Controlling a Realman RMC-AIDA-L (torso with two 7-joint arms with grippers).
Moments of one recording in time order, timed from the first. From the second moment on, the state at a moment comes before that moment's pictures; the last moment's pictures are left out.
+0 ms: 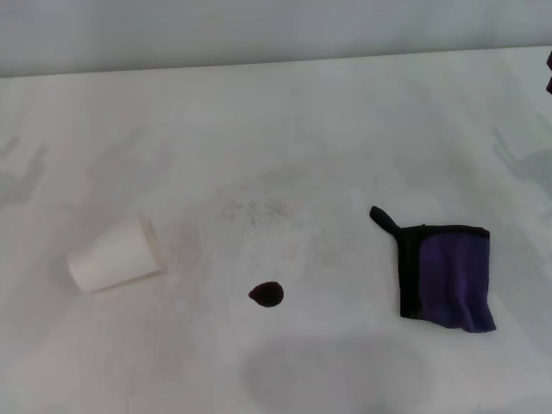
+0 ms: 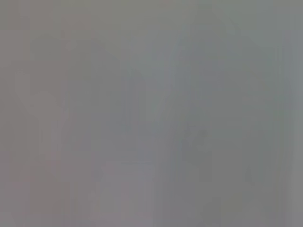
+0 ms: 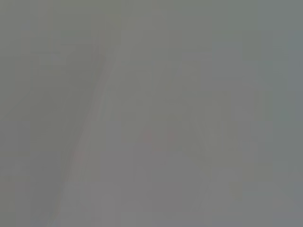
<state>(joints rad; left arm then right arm) -0.26 -1.89 1.27 0.57 -2.42 -1.14 2.20 0.29 2.01 2.35 0.17 -0.79 1.42 -2.95</state>
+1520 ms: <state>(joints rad) -0.50 -1.92 0.90 1.41 -0.83 -1.78 1.38 0.30 2.01 2.30 0.01 -0.79 1.50 -2.78</state>
